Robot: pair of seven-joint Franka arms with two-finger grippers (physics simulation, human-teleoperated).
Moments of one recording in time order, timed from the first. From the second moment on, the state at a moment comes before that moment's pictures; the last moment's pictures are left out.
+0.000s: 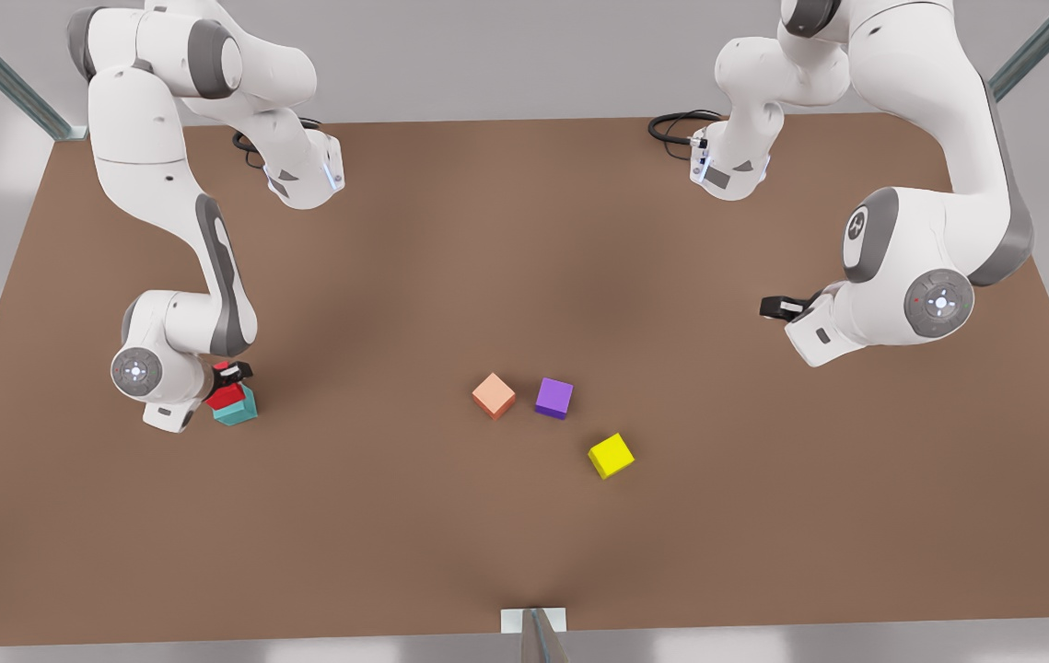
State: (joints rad) left arm -0.22 0.27 0.07 -1.47 -0.04 1.37 0.08; right arm 0.18 0.43 -0.28 -2.01 -0.03 2.20 -0.49
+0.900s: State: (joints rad) left arm -0.22 0.28 0.07 -1.47 -0.03 1.40 0.07; right arm 0.17 0.44 -0.28 -1.90 0.09 2.11 -0.63
